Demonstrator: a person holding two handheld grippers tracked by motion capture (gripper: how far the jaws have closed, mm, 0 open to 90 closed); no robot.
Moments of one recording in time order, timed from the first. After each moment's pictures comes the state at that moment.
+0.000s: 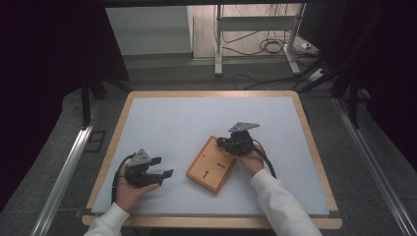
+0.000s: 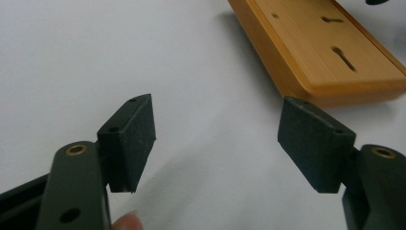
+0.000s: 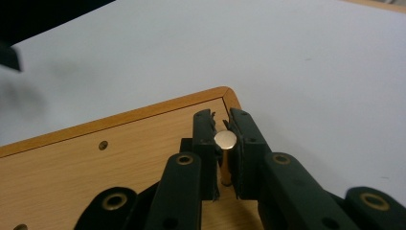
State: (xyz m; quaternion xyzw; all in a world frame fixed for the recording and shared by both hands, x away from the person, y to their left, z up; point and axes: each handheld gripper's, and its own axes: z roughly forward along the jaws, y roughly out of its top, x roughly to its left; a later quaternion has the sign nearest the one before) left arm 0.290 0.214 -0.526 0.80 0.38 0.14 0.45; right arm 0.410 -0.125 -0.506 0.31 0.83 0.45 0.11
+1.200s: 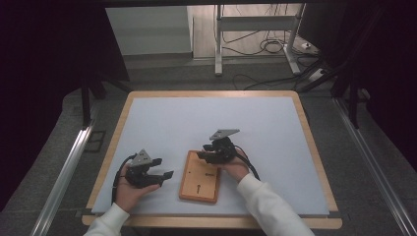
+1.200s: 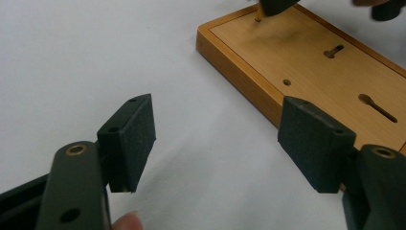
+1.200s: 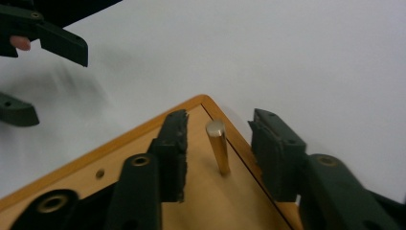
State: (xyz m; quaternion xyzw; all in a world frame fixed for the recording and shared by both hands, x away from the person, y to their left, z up) left arm 0.290 0.213 -0.529 0.80 0.38 0.13 0.44; right arm 0.389 -0.078 -0.514 0.28 0.85 0.44 0.06
